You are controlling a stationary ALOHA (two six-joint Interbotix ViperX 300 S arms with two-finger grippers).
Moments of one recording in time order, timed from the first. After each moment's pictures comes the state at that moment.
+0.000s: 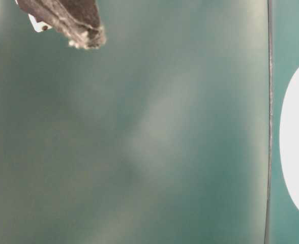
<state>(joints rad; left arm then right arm) 0.04 -0.98 1.18 0.01 -0.13 -0.04 0.26 -0.39 0.64 0.13 0.10 -0.29</state>
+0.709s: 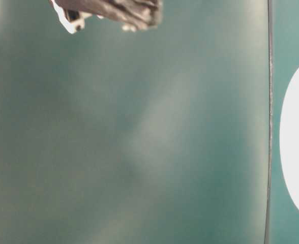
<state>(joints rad) 0.04 -0.99 1.18 0.01 -0.13 -0.04 0.25 -0.33 0.61 0.13 0.29 -0.28</state>
